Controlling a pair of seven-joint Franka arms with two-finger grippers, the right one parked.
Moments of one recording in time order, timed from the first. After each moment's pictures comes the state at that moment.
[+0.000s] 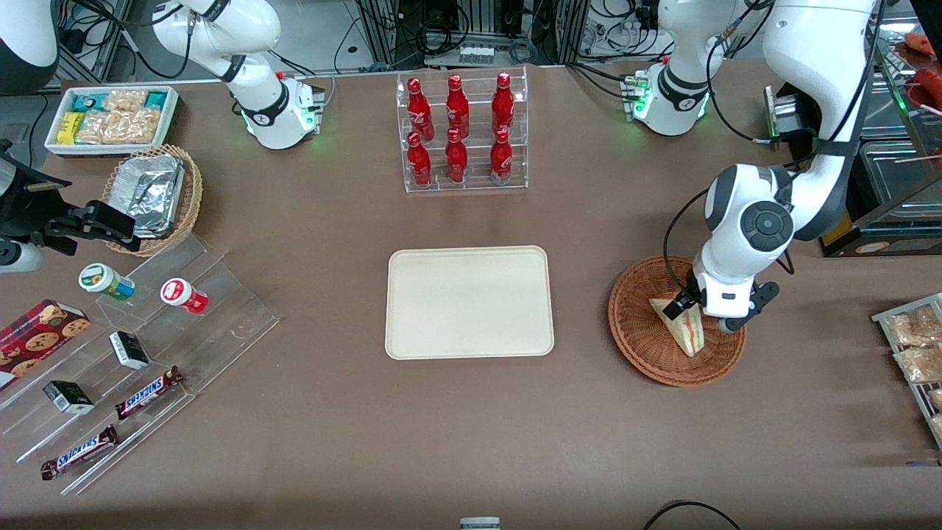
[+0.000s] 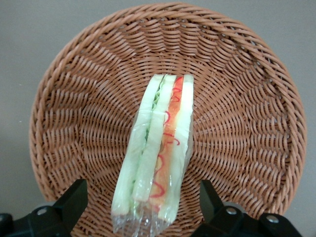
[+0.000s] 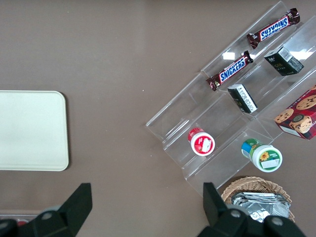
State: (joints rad) arm -0.05 0.29 -0.13 -2.14 0.13 2.41 -0.94
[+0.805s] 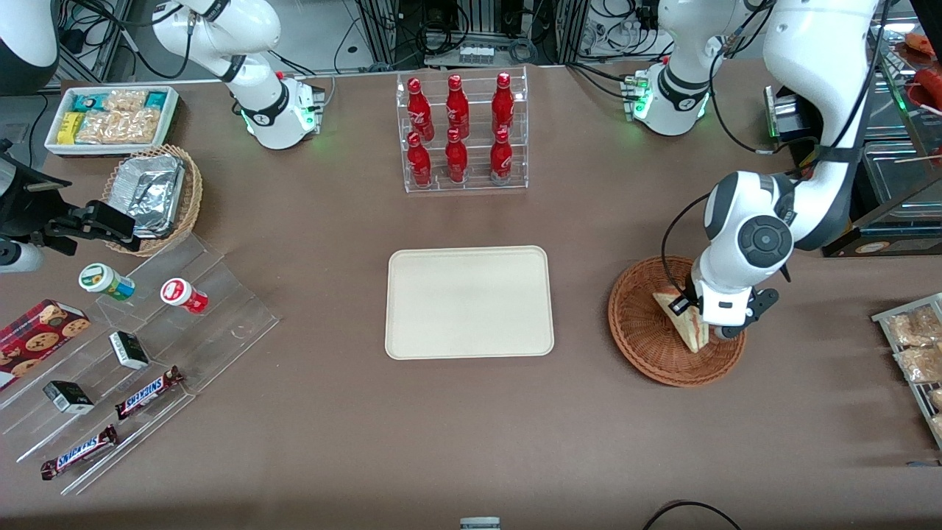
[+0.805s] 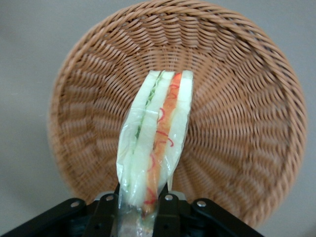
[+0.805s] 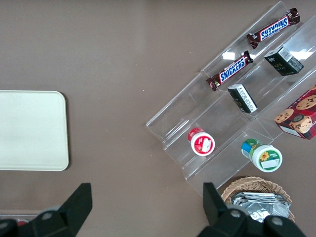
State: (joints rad) arm -0.07 0.29 -0.16 -1.95 0.14 2.07 -0.89
